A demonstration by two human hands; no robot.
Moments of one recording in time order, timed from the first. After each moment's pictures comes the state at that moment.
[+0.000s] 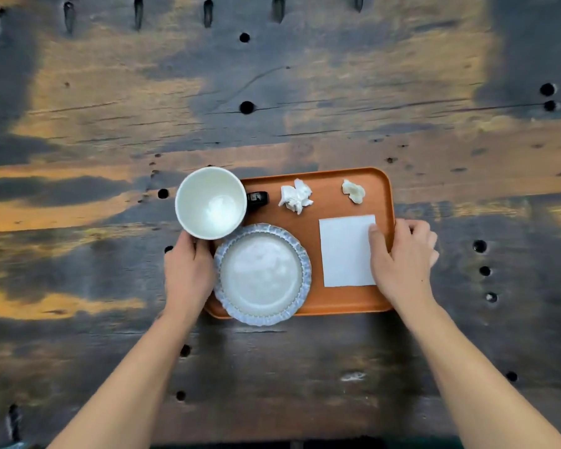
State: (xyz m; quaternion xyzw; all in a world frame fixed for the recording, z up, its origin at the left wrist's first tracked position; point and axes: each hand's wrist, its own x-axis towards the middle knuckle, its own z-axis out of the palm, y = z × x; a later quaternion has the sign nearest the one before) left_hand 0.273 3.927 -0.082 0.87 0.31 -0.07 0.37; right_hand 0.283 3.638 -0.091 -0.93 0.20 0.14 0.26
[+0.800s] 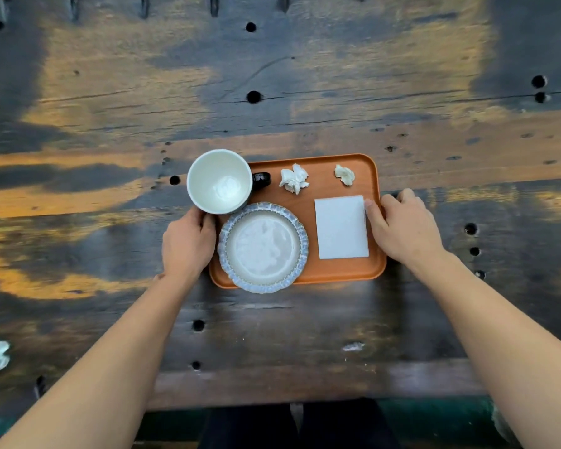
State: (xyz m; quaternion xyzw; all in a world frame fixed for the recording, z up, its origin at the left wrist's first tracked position) left_hand 0.289 3.959 -0.086 0.94 0.22 -0.14 0.23; right_hand 0.313 3.621 -0.090 -0.97 0.07 0.21 0.10
